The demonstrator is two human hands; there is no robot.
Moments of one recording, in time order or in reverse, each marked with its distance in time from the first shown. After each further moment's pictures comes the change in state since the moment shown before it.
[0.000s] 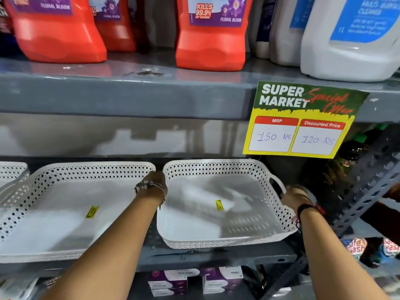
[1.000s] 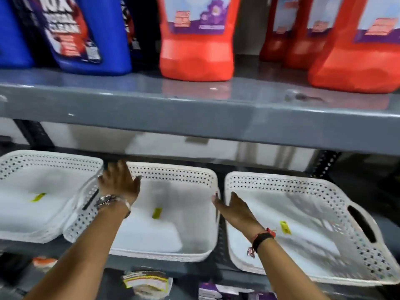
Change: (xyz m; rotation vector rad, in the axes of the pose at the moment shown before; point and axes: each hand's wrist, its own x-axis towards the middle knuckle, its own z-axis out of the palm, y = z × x) left_hand 0.014 -0.206 -0.036 -0.027 0.551 -0.293; right_hand -0.112 -0.220 0.097 0.429 -0.421 -0.422
